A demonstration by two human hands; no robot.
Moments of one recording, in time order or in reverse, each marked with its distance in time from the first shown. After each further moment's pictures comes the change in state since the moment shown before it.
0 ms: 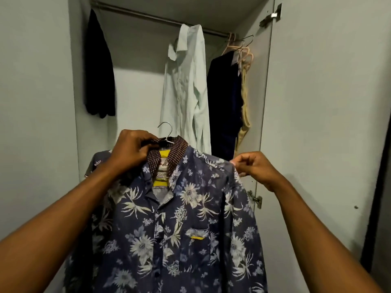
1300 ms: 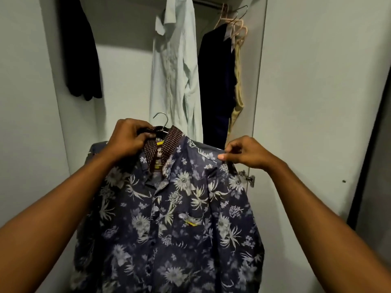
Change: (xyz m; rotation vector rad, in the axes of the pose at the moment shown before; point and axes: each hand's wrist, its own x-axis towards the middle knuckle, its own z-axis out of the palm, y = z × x) left_hand -0.008 -0.002 0.024 -0.094 -0.132 -0.175; right_hand -0.008 -0.006 0.005 -0.361 -0.088 0.093
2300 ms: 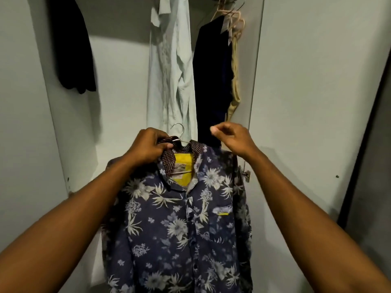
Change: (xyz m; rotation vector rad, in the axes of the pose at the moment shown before) left_hand -0.008 0.024 0.060 -0.075 -0.221 -0.133; right_hand 0.025 -0.004 0.017 0.046 0.314 -0.054
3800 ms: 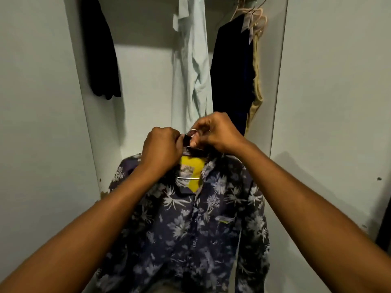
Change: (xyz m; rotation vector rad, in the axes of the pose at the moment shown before) left_hand -0.031 0.003 -0.030 0.478 0.378 0.150; right_hand 0.019 -0.101 0.073 0.029 -0.230 -0.250
